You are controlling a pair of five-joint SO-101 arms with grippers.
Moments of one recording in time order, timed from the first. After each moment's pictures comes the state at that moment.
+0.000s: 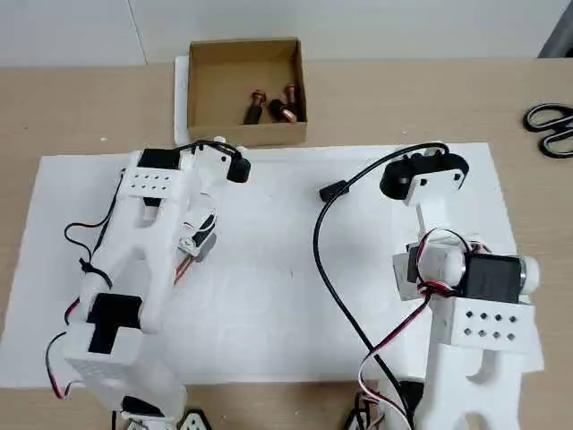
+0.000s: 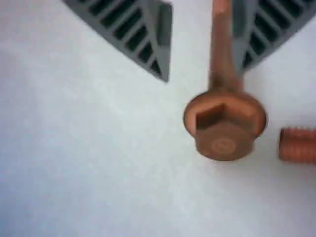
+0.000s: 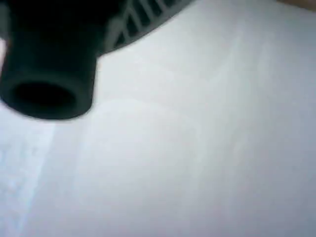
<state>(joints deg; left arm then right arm) 1.4 12.4 7.4 90.3 -20.0 3.4 -44.5 27.4 94.5 16.2</state>
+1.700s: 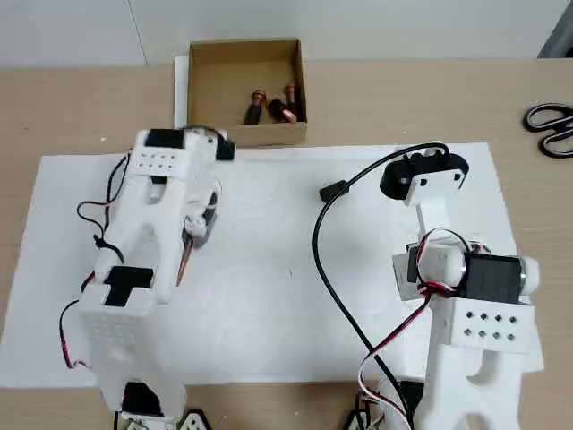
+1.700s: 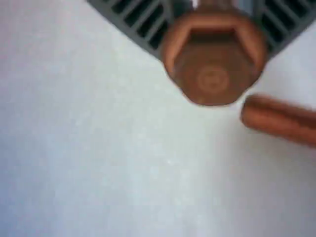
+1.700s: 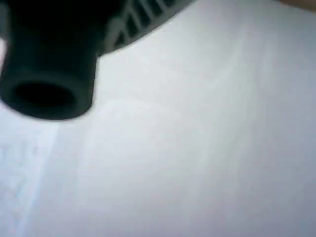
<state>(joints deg) 0.9 27.1 -12.9 98.7 -2.9 3.4 -44.6 27.4 94.5 16.2</state>
